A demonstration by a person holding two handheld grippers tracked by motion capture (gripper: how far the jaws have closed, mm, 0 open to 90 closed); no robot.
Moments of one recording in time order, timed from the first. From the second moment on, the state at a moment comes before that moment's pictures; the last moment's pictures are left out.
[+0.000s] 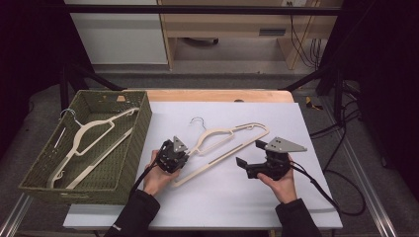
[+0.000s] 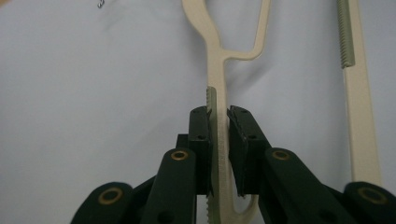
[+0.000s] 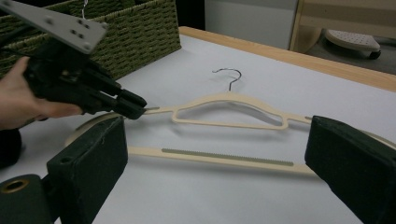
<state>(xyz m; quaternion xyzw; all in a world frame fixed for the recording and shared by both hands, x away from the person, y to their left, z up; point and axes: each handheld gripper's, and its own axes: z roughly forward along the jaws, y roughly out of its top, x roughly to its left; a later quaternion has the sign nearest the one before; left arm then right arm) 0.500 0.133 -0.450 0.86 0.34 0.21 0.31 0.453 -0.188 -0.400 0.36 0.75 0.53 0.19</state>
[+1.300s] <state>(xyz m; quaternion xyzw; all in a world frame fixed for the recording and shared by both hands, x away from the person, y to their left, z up) 0.445 0.135 -0.412 0.85 0.31 0.27 0.33 0.578 -0.065 -0.419 0.40 0.78 0.46 0.17</state>
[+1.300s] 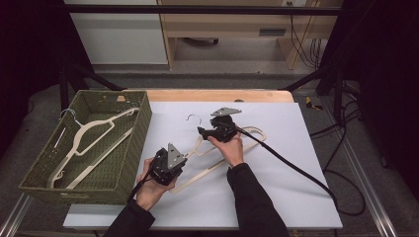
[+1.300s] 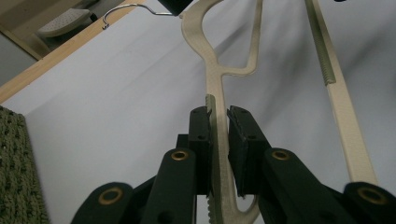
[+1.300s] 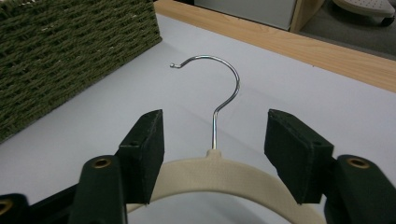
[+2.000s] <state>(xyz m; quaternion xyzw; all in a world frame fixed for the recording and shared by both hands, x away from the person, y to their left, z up) 0.440 0.131 -0.415 0.85 0.29 0.27 0.33 0.599 -0.052 -0.438 0.42 0.79 0.42 0.13</state>
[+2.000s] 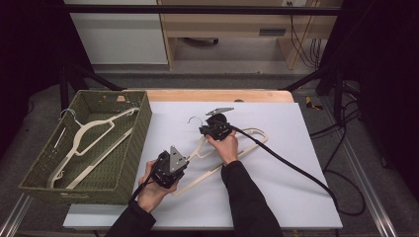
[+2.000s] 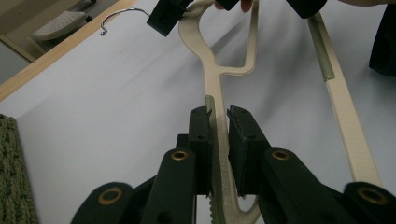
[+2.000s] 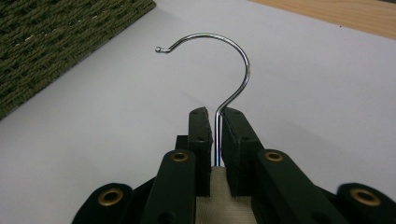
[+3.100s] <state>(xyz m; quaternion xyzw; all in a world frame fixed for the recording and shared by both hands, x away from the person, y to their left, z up) 0.481 0.114 -0.413 0.83 0.35 0.15 0.41 0.544 -0.071 -0.408 0.36 0.78 0.47 0.19</state>
